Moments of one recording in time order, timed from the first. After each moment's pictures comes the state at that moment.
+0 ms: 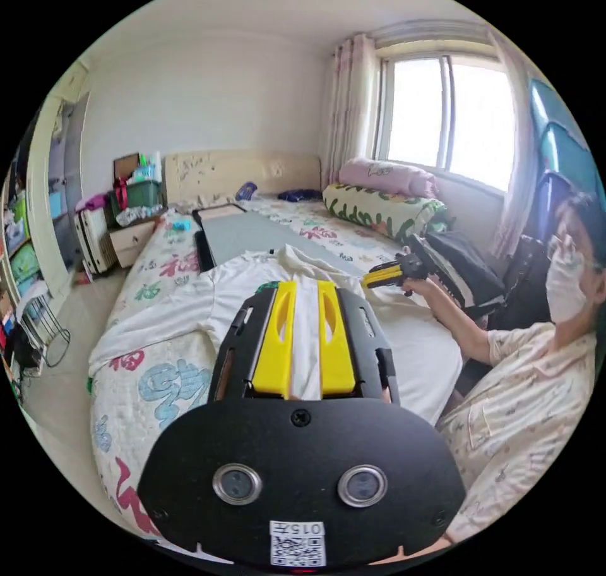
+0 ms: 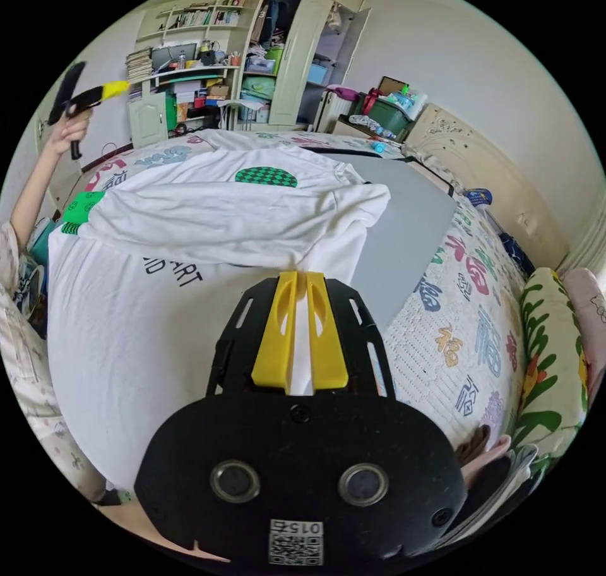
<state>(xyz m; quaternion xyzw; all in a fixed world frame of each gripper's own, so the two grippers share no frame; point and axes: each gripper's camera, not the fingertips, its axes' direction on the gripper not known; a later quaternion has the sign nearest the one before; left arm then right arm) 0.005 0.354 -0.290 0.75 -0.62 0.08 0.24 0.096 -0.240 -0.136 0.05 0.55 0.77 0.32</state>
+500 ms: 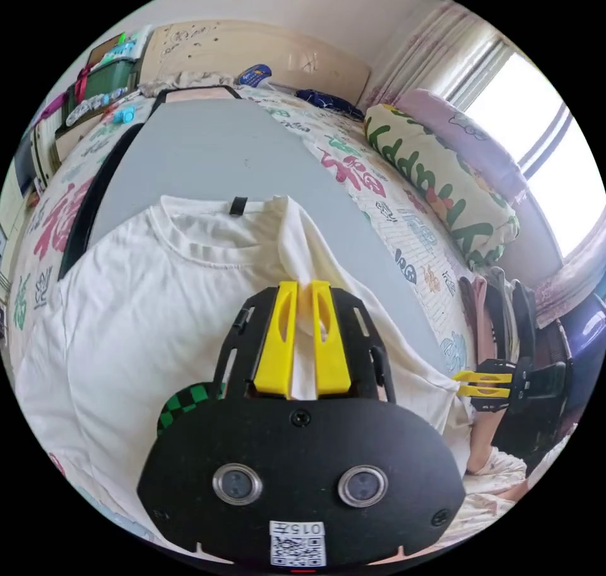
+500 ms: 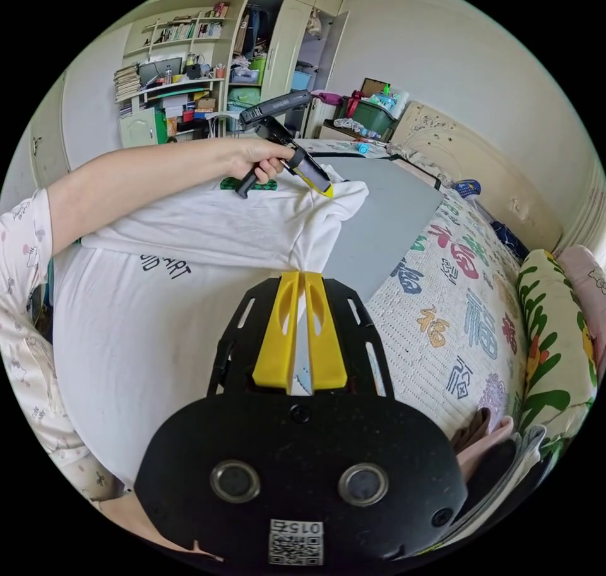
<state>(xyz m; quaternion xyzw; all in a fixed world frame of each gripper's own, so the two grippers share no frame) -0.082 0.191 -0.817 0.75 -0.46 -0.06 0.47 0.043 -0.235 -0.147 0.07 0.57 0.77 0.29</state>
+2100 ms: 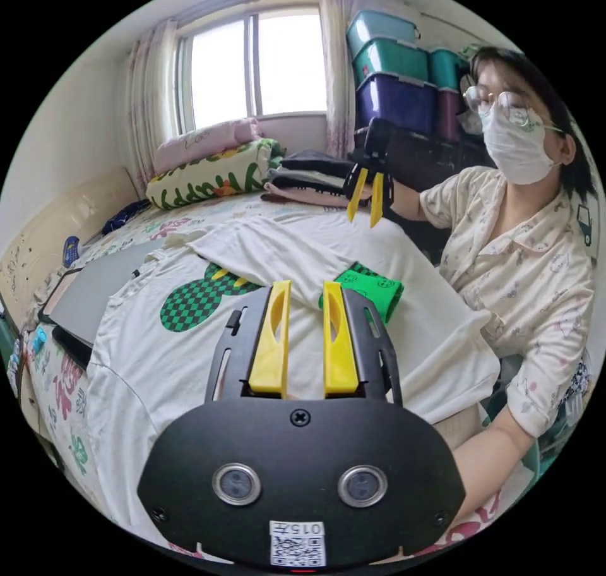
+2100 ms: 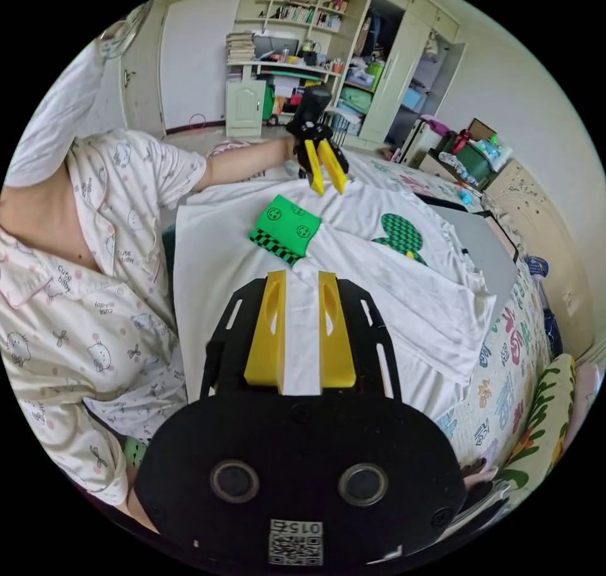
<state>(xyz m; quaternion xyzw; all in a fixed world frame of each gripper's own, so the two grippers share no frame) -0.168 0.136 -0.442 0.46 -0.67 0.38 0.44 0.178 -0.389 -0.091 0.06 0.52 0.70 0.49</state>
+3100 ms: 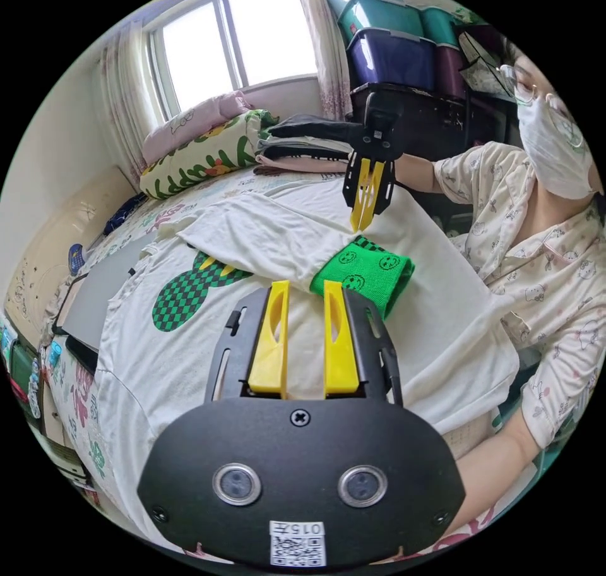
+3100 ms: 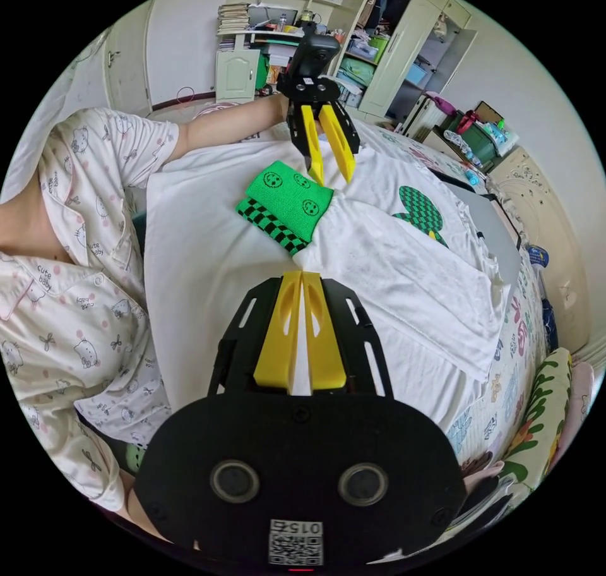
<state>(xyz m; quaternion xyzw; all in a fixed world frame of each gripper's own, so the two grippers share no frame) -0.081 0.055 -0.407 0.38 -0.75 0.31 0.44 0.237 -0.337 0.016 0.02 0.48 0.73 0.48</state>
